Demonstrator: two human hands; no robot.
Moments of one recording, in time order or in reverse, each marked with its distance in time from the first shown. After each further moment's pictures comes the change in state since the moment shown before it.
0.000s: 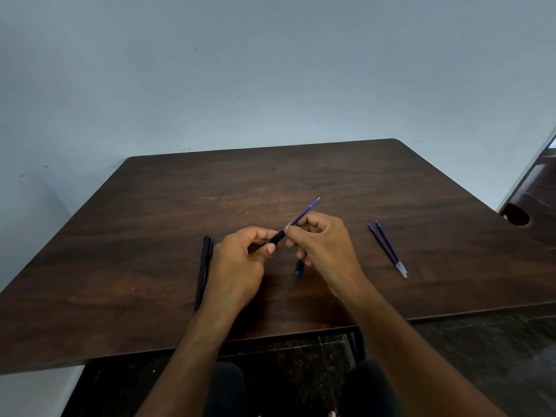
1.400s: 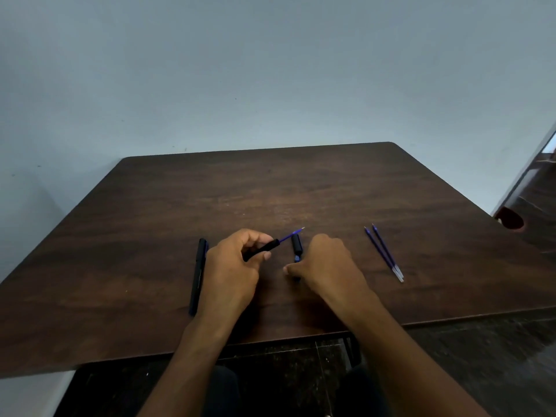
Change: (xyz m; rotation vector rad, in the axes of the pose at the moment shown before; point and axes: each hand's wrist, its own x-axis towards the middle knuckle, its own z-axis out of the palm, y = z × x) left_hand -0.004 -0.002 0.001 0.084 0.105 0.065; right_hand -0.002 -0.011 -0.004 -0.888 -0.173 0.289
